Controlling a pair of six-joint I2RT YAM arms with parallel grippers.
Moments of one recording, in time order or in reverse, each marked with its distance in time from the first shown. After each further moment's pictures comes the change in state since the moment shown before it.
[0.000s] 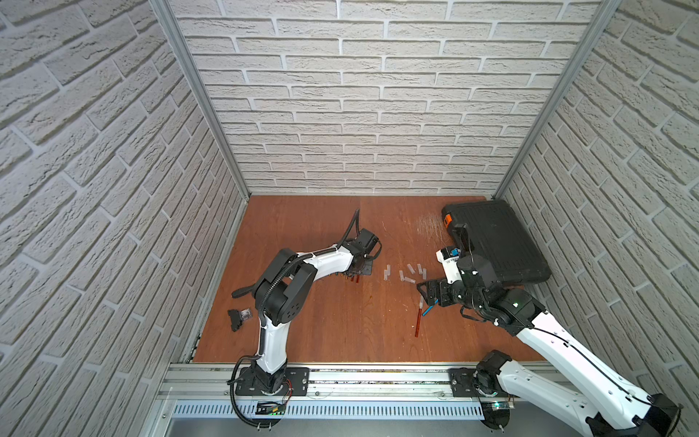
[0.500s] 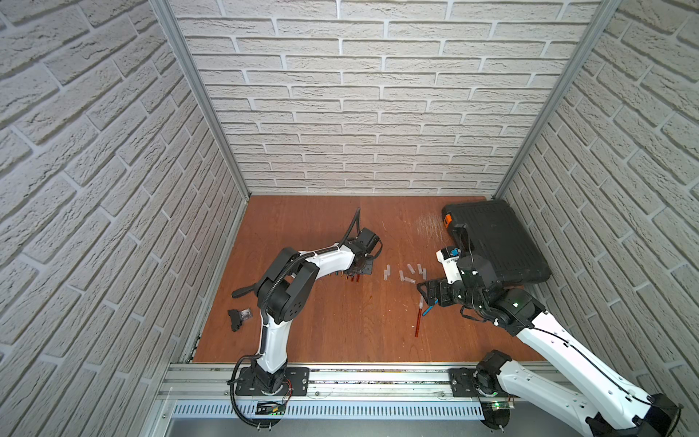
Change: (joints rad) left arm 0.001 0.023 0.029 -0.018 -0.006 -0.003; right arm 0.000 0.000 0.000 -0.004 0.003 0.000
